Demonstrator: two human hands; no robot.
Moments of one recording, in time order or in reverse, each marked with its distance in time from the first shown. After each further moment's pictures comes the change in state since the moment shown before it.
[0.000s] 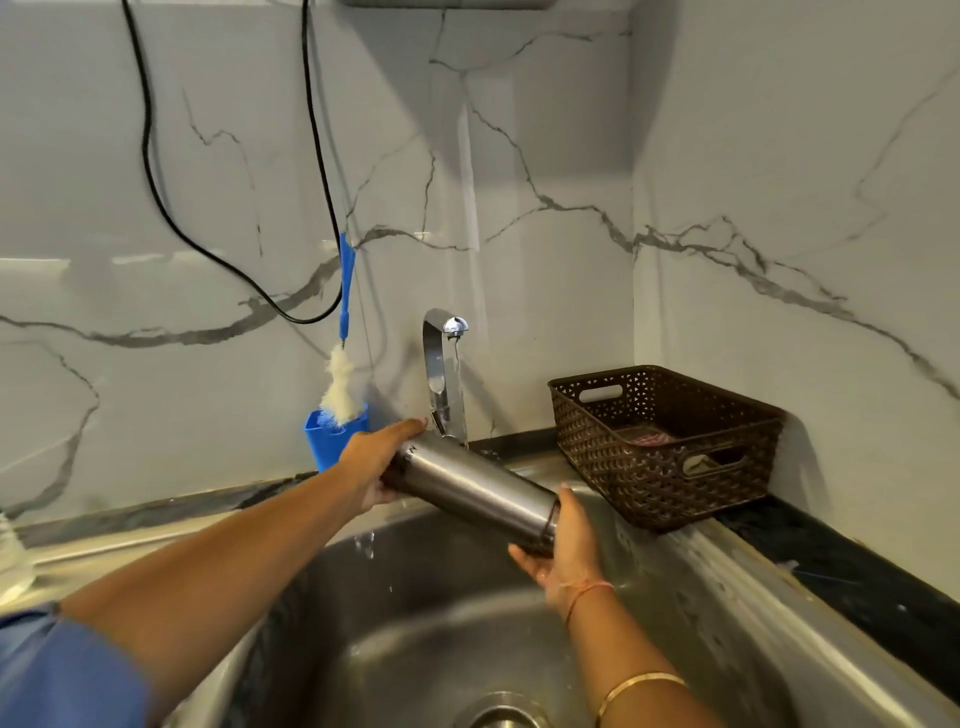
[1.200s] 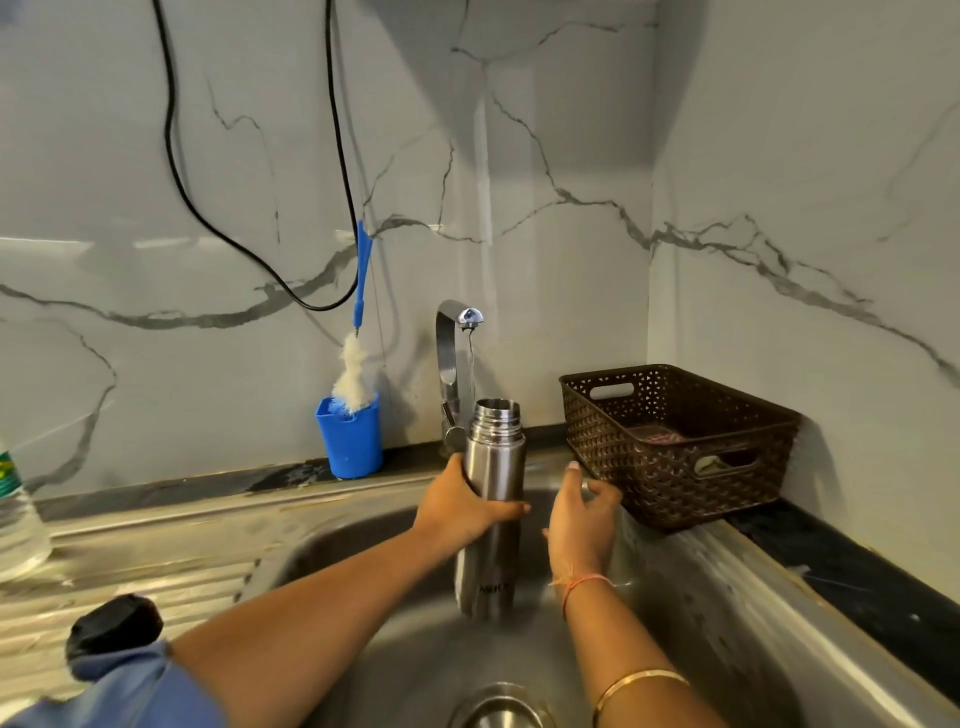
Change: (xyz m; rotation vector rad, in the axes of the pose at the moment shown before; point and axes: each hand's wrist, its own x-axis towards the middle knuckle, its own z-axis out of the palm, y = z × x) left_hand -0.015 -0.073 0.047 0.597 -0.102 0.478; right_hand 0.015 0.003 0.009 -0.445 0.357 -0.522
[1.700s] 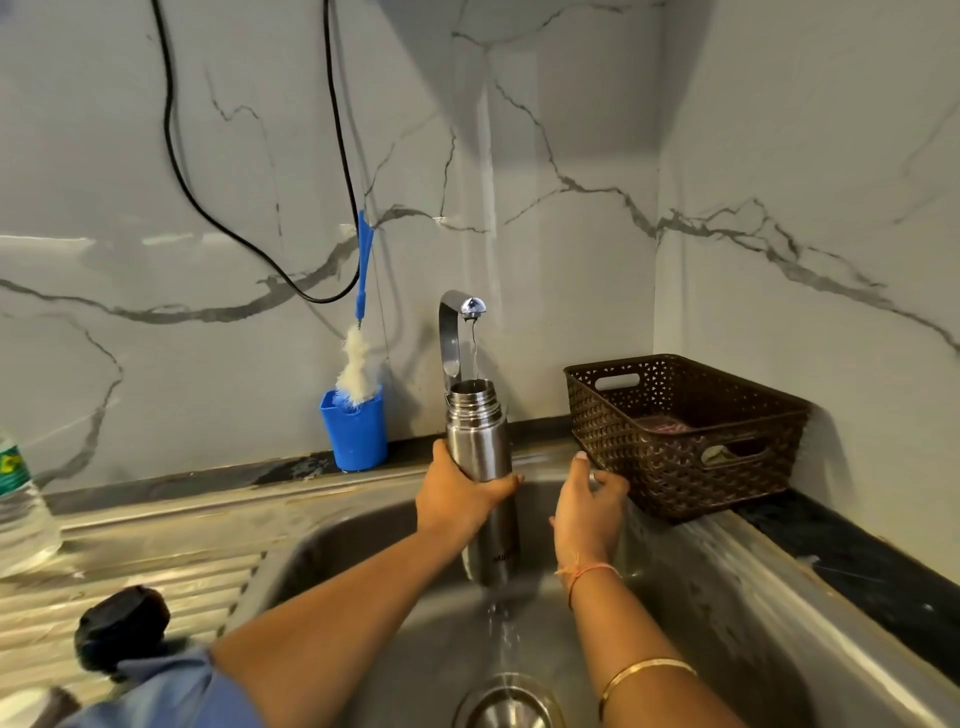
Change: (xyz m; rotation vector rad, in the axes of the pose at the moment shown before) left_hand 0.002 -0.001 0.003 -0.044 0.145 -0.090; right_hand -0.001 -0.001 0.001 0.028 -0.008 0.014
